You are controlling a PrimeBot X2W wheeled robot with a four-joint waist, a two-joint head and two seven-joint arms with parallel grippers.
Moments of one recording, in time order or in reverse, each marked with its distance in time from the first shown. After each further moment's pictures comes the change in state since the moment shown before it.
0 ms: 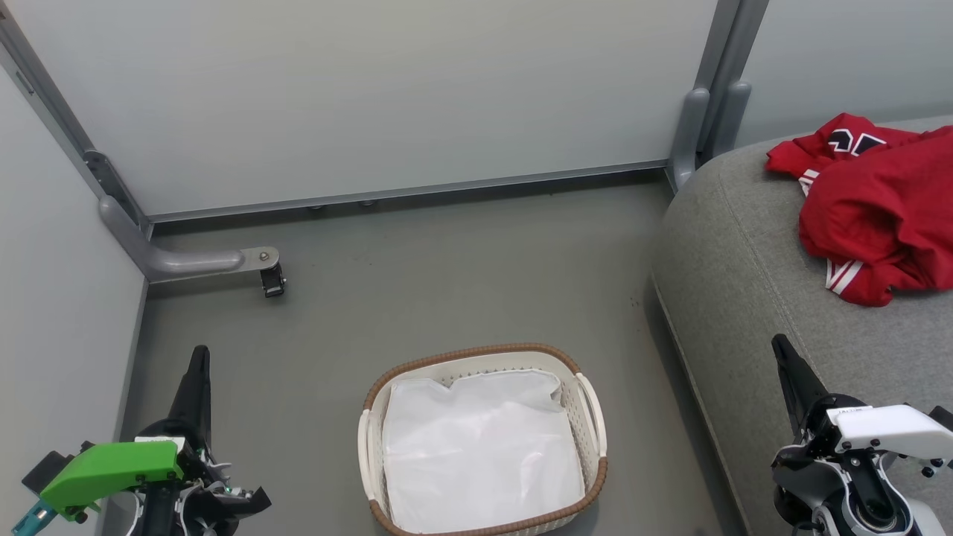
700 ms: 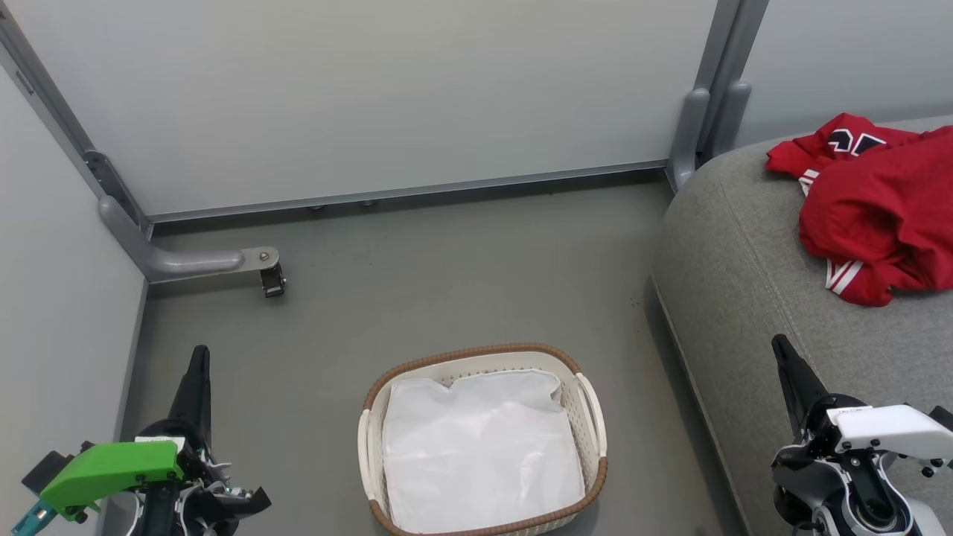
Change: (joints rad) left arm 0.000 0.000 0.000 0.000 0.000 0.000 0.000; right arm 0.000 0.000 0.000 0.000 0.000 0.000 0.000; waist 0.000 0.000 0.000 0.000
